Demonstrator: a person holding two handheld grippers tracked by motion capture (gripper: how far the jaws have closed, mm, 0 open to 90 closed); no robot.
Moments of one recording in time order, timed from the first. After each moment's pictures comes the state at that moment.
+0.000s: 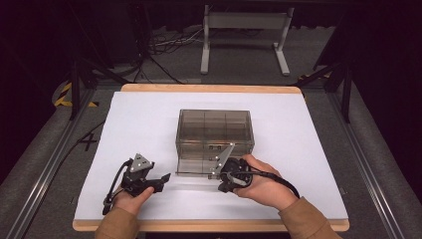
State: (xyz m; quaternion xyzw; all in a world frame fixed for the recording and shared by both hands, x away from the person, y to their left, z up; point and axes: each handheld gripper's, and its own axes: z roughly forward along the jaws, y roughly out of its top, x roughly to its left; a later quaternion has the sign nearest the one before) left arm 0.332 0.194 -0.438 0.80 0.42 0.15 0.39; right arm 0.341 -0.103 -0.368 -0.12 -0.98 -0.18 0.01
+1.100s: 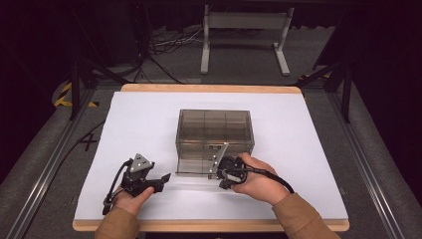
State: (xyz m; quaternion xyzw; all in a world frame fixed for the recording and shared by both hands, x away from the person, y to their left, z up) left arm 0.331 0.194 -0.438 0.80 0.42 0.15 0.40; right arm 0.361 -0.099 -0.392 -0.13 -0.98 -0.14 0.00
